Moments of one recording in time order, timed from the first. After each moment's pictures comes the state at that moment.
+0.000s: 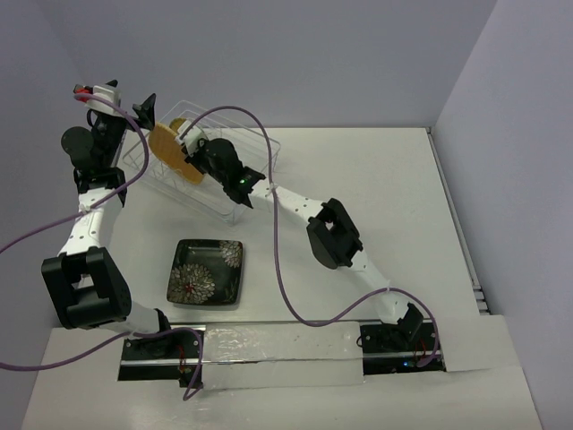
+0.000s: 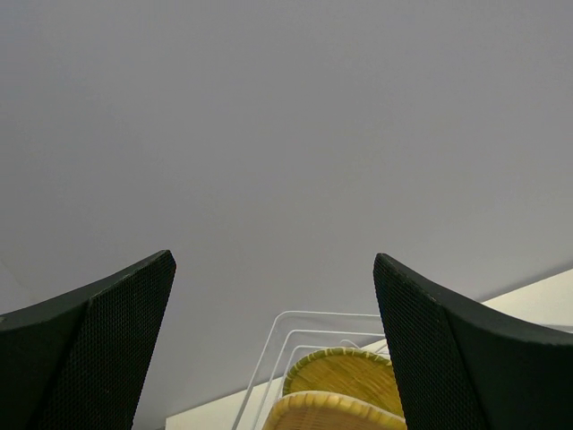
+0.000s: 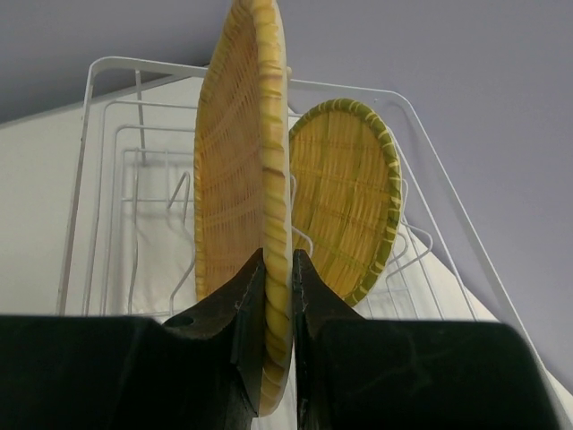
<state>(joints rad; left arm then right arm) 0.19 1.47 1.16 0.78 0.50 0.03 0.88 2.51 2.28 0.20 0.12 -0.29</state>
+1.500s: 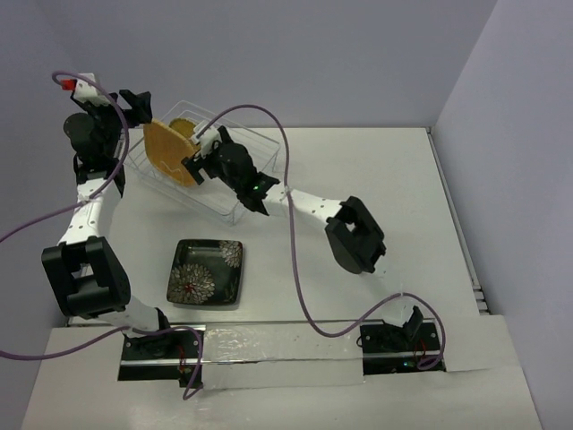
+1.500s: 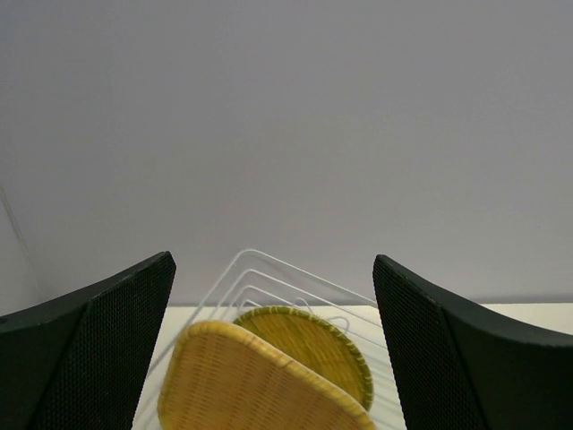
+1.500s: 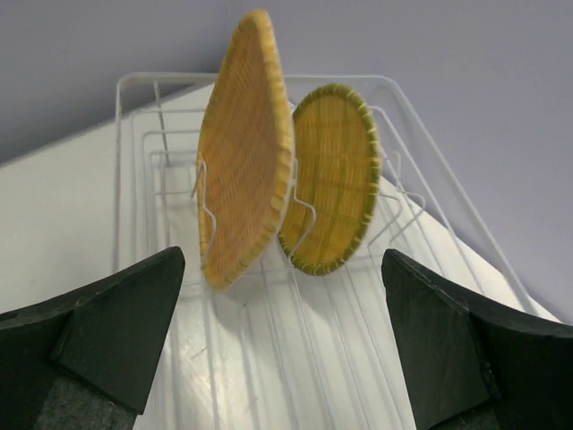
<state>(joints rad) 0.20 1.55 1.24 0.55 0.31 -0.22 0.90 2.26 1.91 0.35 0.15 -0.18</state>
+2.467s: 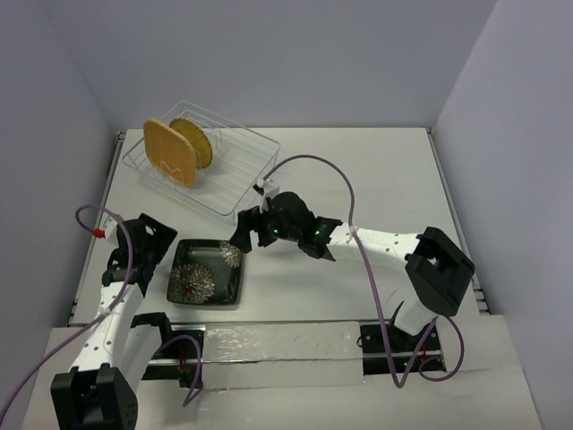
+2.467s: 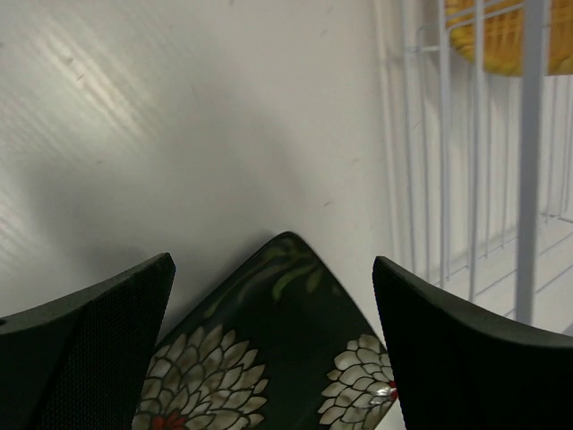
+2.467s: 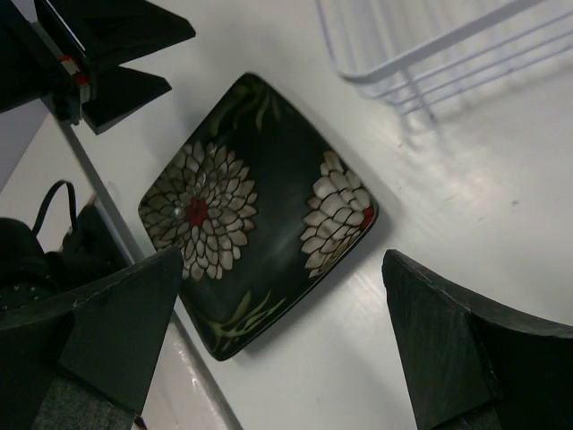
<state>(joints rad) 0.06 0.81 0.45 -0.33 -0.16 -0.87 0.91 1.56 0.99 0.17 -0.12 0.48</state>
